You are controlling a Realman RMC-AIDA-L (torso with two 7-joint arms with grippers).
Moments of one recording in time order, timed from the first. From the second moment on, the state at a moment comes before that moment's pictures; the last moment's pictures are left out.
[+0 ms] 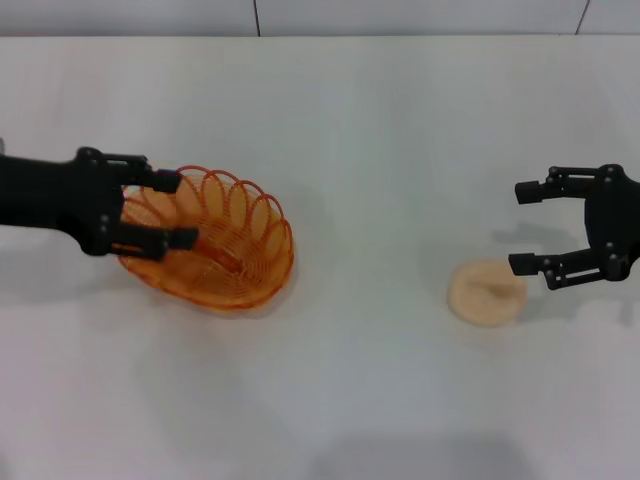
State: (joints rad) left arm -0.54 -1.92 0.81 0.83 2.07 1.71 -1.48; right arm 0.53 1.91 -0.95 -0.70 -1.84 -1.63 1.24
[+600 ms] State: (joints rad) left arm -0.58 -1.90 0.80 1.13 2.41 1.66 -2.26; right arm 0.53 1.92 -0.95 -0.72 -1.84 -1.60 1.23
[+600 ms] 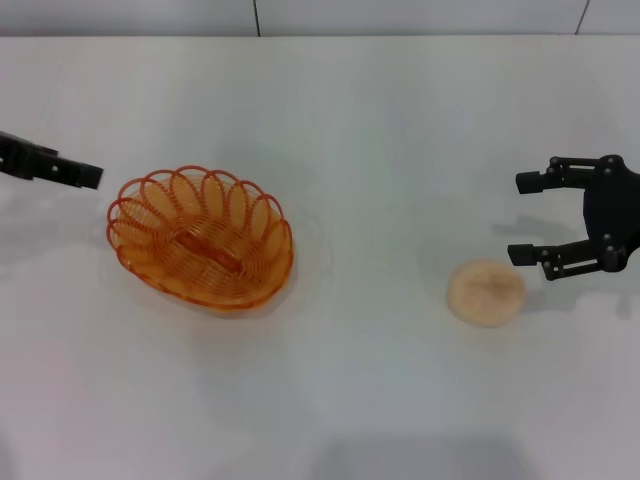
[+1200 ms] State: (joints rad) left arm -0.71 -1.95 0.82 0.90 2.61 1.45 -2.24; right arm 0.53 1.94 -0.95 -0.73 -1.84 -1.61 1.21
